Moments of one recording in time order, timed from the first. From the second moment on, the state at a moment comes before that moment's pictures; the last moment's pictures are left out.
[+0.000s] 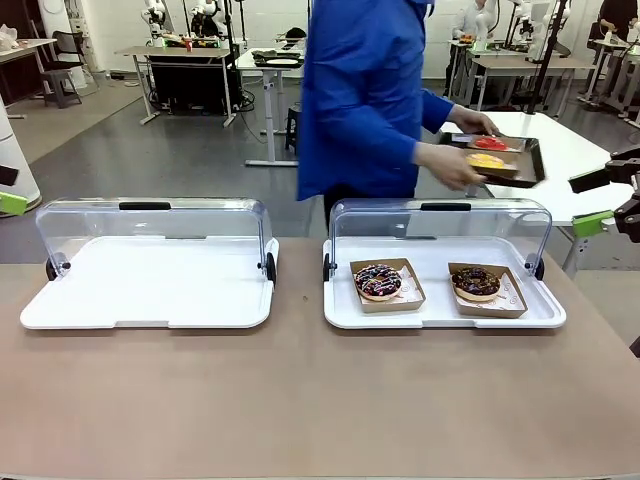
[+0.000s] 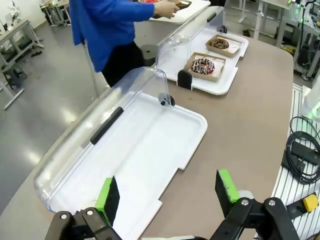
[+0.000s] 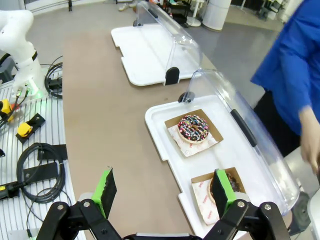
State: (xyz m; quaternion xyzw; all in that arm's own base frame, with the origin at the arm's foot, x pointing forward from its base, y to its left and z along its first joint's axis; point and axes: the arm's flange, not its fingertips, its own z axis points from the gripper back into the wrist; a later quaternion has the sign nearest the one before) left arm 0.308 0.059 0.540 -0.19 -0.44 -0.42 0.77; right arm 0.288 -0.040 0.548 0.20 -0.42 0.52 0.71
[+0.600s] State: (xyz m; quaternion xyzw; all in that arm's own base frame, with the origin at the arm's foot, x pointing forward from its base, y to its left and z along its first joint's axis) left arm 0.312 0.079 0.534 -0.17 -0.44 -0.39 0.79; right arm 0.288 -0.040 0.548 0.20 -0.42 0.52 0.71
